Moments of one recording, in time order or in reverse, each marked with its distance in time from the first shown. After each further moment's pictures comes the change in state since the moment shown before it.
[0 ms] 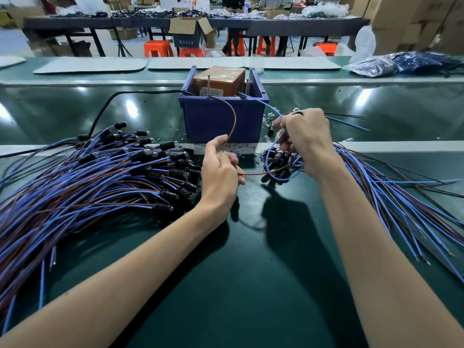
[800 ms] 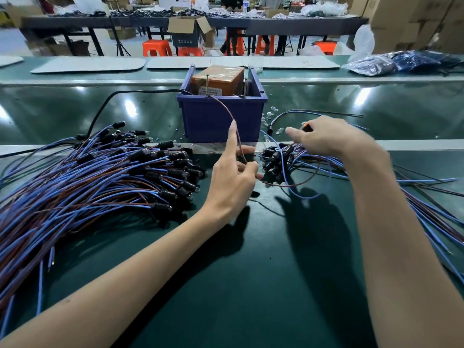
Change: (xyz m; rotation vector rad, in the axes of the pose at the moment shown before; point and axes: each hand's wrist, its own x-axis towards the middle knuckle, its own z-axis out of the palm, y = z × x) left_hand -0.018 0.013 0.002 0.340 -0.252 0.168; right_hand 0.012 -0.007 -0.042 -0.989 -0.314 0.024
